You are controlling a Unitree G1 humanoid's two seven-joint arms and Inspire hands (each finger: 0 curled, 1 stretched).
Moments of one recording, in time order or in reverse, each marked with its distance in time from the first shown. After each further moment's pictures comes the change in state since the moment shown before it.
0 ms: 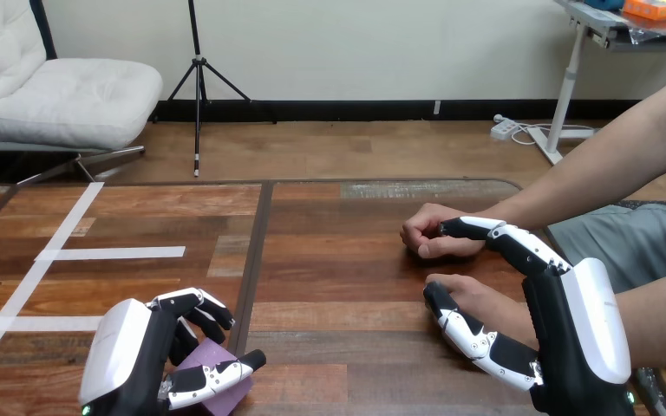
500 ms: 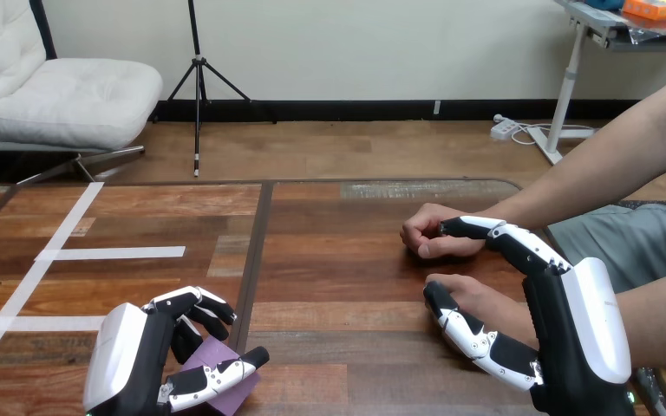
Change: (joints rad) left arm -0.024 -0.025 0.002 0.104 -0.023 -0.124 0.065; right arm 0.000 0.000 0.000 -0.002 0.000 0.000 0.000
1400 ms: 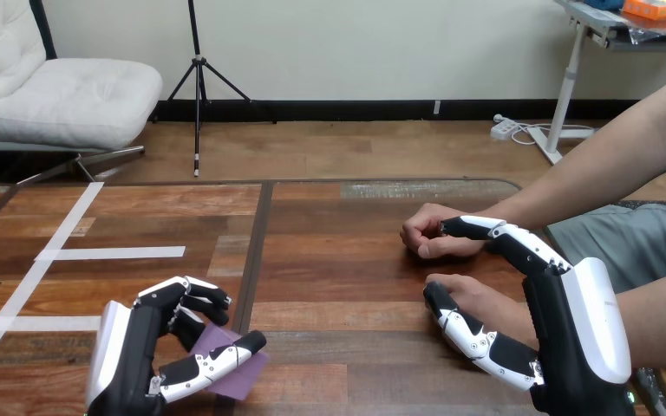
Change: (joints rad) left arm -0.029 -0.036 0.009 0.075 -0.252 -0.116 -0.133; right arm 0.000 0.000 0.000 -0.001 0.000 0.000 0.000
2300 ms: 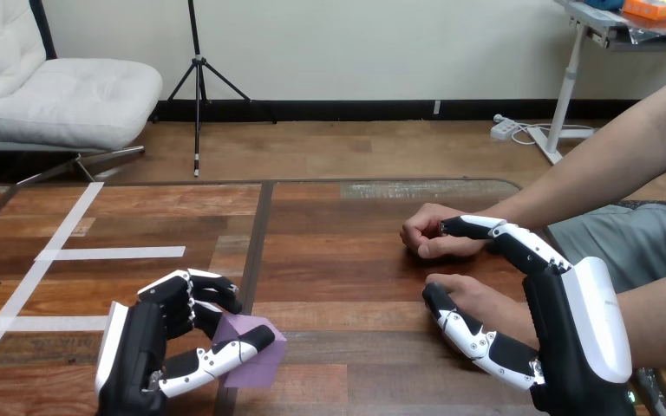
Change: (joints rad) left arm 0.000 -0.091 0.051 0.001 -0.296 -0.047 -0.305; right arm 0.001 0.000 0.000 -0.006 -0.004 0.006 0.000
